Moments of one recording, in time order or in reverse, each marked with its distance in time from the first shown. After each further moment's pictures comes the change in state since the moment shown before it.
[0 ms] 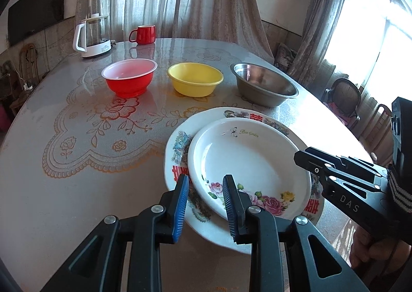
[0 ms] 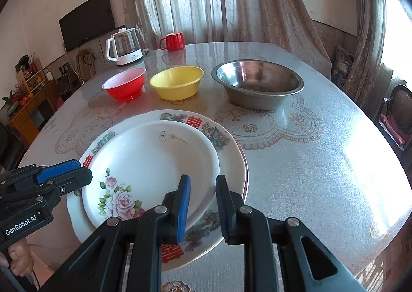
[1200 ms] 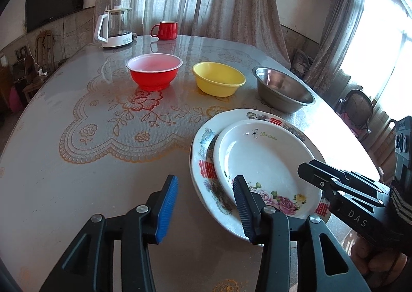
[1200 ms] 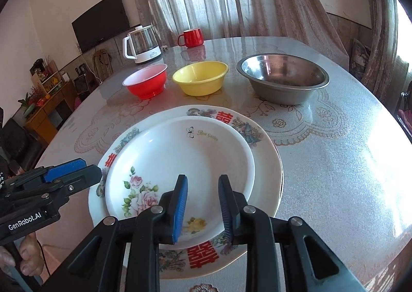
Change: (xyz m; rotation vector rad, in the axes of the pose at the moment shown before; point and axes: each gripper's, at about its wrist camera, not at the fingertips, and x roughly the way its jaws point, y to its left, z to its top) left arm -0.009 0.016 -0.005 -0.082 0.006 0.066; right arm 0.004 0.010 -0.001 0.025 0.021 0.129
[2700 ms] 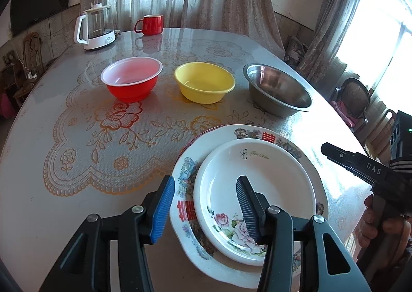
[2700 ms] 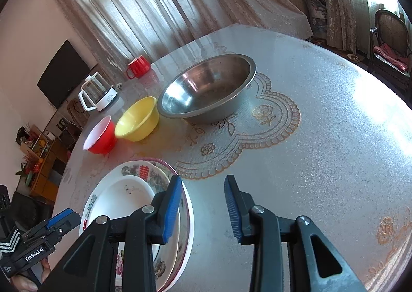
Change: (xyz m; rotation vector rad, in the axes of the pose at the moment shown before) left arm 0.029 -0.022 0.048 0.052 0.085 -0.034; right arm 0.000 -0.113 0.032 0.363 -0.009 -0.001
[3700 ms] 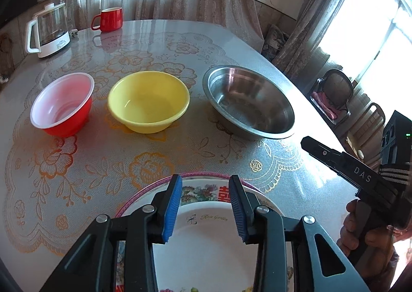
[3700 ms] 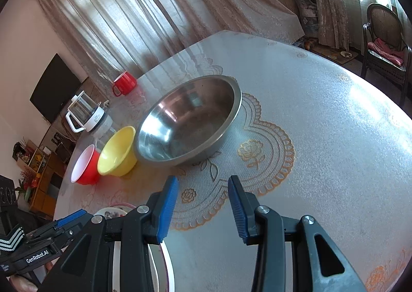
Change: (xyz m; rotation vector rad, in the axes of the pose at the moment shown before) left arm 0.068 -0.049 0.072 0.032 0.075 -0.144; right arm 0.024 -0.024 0.059 0.049 -0.058 -0.028
